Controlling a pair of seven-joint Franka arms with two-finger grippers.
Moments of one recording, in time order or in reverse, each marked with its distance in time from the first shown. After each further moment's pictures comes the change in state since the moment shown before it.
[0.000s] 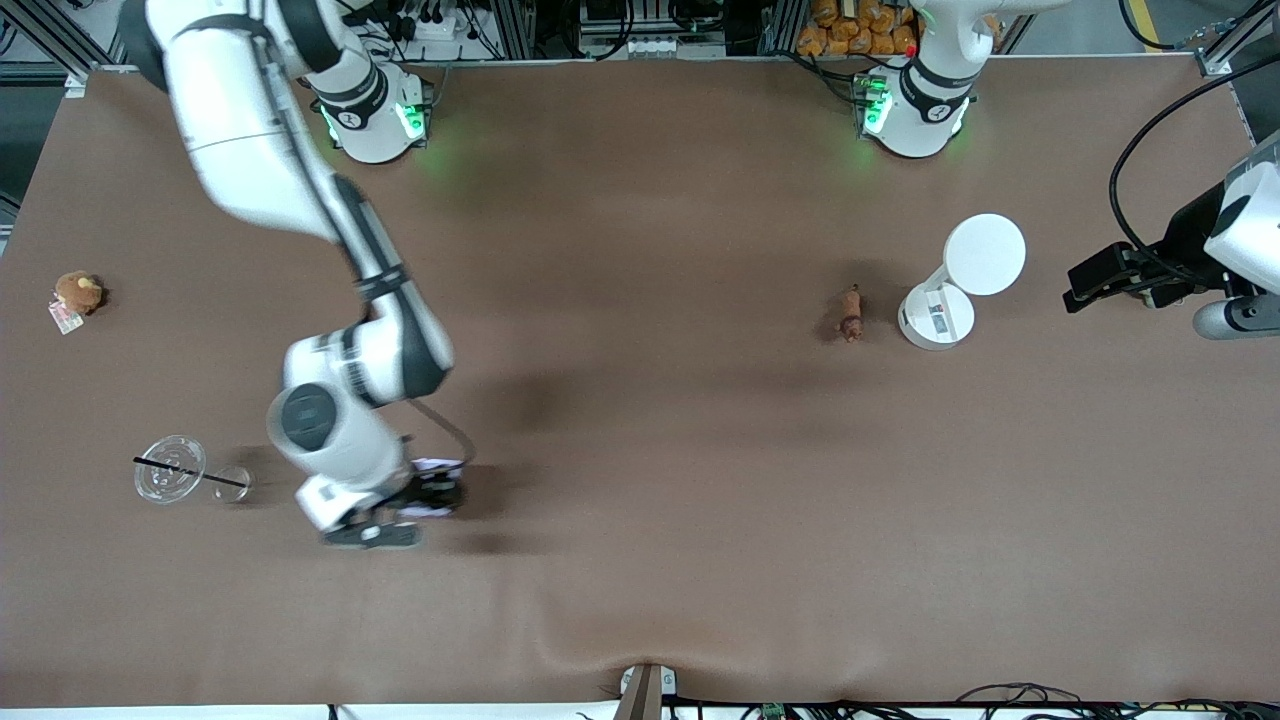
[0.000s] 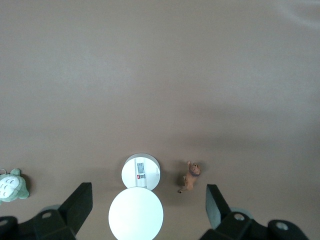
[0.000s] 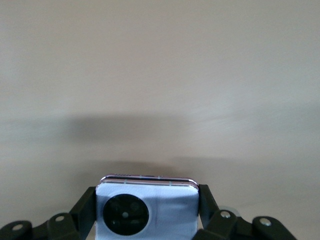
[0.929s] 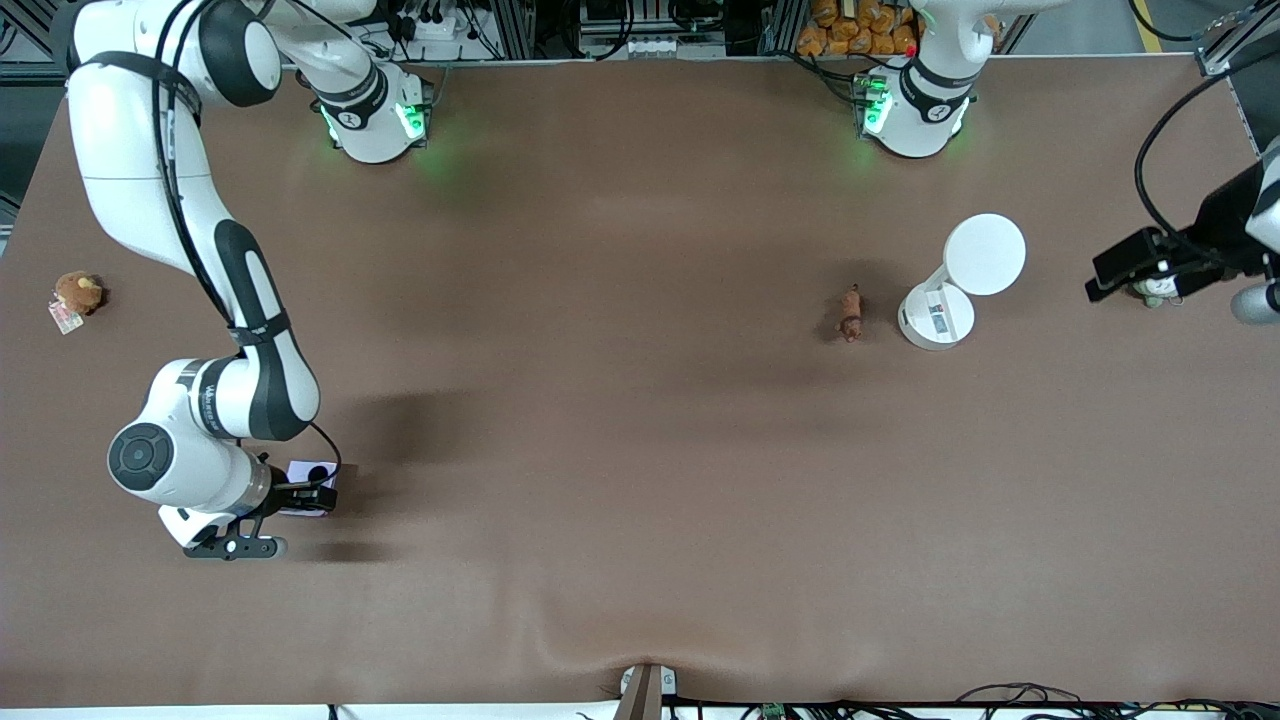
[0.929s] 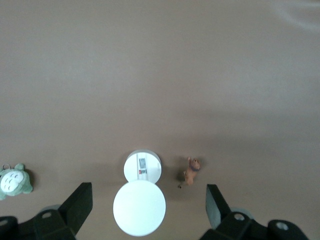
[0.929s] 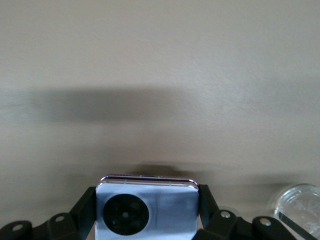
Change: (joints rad) left arm 0.010 -0.027 0.010 0.024 -0.015 -0.056 0.012; right arm -0.219 0.048 0.000 -0.024 -0.003 -0.048 -0.189
